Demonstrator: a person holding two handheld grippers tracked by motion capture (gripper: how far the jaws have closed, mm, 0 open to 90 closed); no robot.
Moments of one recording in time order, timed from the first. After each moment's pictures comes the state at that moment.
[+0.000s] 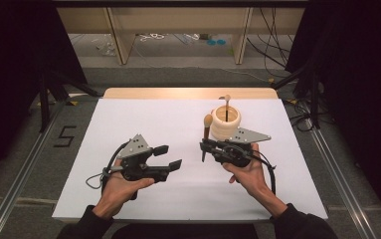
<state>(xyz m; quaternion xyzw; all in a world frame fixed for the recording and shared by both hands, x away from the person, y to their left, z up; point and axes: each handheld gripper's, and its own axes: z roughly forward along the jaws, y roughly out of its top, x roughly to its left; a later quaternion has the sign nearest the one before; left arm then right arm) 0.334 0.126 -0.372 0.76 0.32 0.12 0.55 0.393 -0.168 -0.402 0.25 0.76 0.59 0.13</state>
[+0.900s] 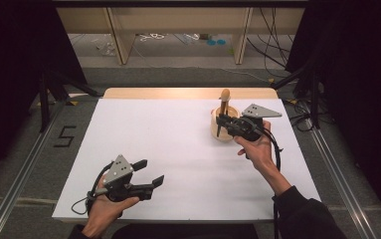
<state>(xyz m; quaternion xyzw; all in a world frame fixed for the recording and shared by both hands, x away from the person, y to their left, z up) 0.304 0.161 -0.414 0.75 0.36 0.17 0.53 0.454 -0.202 -0.387 0.32 0.73 0.57 0.19</state>
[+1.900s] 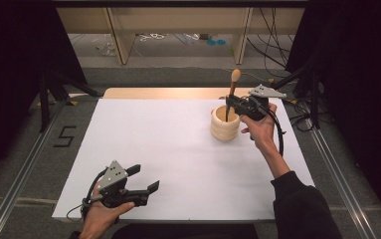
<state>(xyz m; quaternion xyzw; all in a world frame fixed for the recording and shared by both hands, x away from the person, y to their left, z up) 0.294 0.171 -0.423 0.74 0.39 0.17 0.52 0.509 -0.221 -0.373 0.36 0.71 0.56 0.24</state>
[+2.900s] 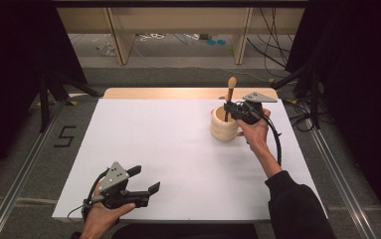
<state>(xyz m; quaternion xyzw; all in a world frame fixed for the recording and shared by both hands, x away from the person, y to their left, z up) 0.294 0.170 -0.425 0.75 0.37 0.17 0.52 0.524 -0.217 -0.409 0.40 0.72 0.52 0.23</state>
